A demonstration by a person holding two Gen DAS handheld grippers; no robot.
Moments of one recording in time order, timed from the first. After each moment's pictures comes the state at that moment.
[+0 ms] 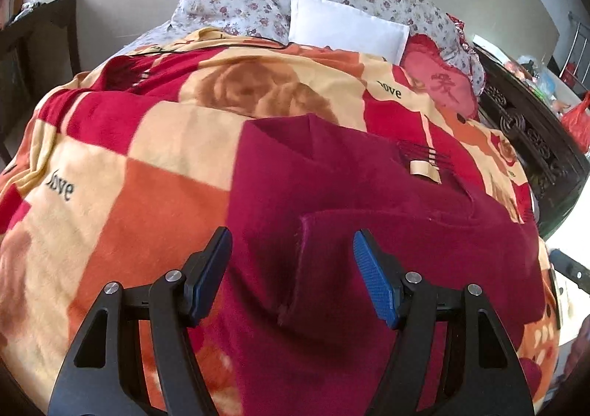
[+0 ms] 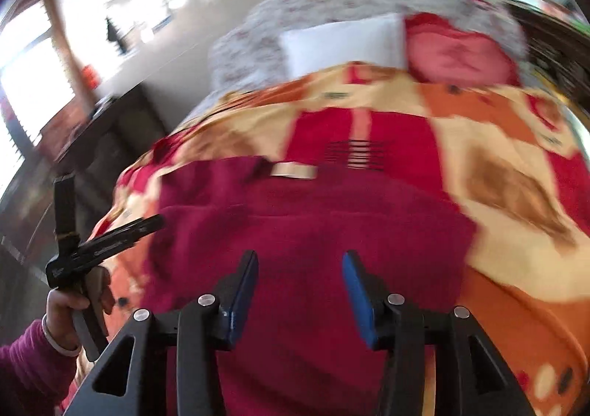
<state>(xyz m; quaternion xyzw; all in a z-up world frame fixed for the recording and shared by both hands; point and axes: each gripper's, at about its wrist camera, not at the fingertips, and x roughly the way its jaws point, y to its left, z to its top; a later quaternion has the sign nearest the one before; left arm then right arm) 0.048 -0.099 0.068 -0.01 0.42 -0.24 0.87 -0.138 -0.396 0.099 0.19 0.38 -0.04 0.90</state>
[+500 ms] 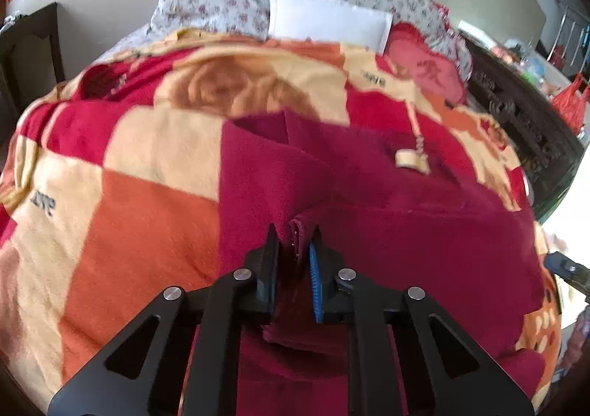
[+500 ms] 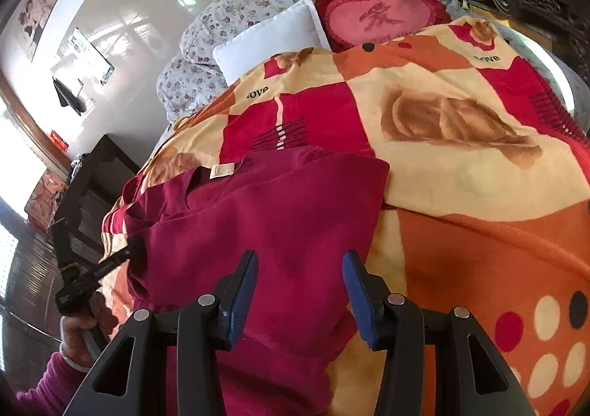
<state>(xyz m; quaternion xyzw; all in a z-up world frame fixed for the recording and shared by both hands) 0.049 -0.107 0.074 0.01 0.42 -0.27 0.87 -0.172 -0.439 0.077 0.29 0.36 -0.08 0.88</state>
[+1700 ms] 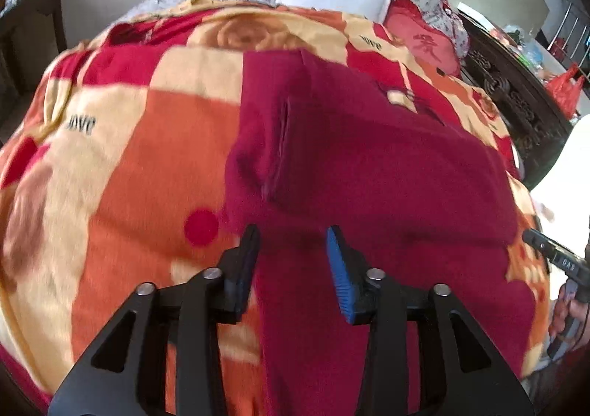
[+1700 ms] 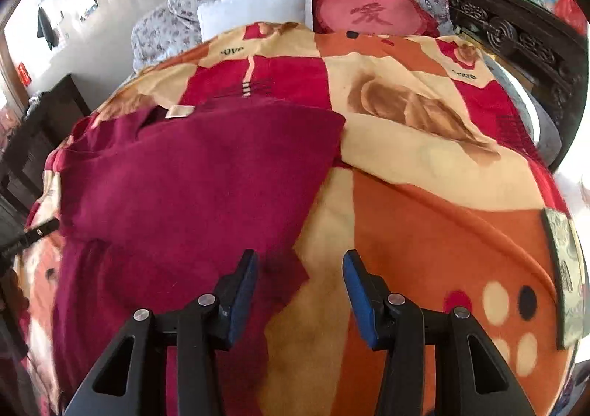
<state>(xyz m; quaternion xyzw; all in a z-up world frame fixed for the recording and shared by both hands) -0.019 -0.055 0.066 0.01 0.49 -0.27 0.83 -0.202 -0.410 0.061 0.19 0.43 -0.12 0.87</state>
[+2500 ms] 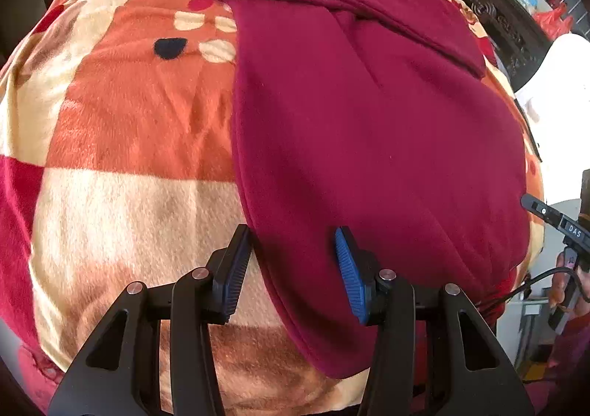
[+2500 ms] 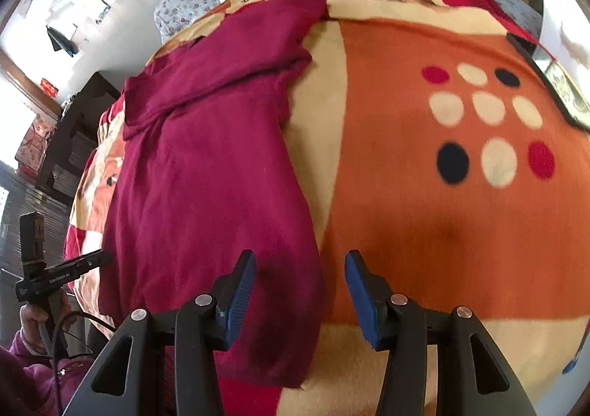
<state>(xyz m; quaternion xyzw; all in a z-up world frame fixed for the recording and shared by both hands) -0.181 -0.004 0.033 0.06 0.59 -0.28 0.76 -0.353 -0.348 0.018 0.28 0.48 -0.07 0.83</state>
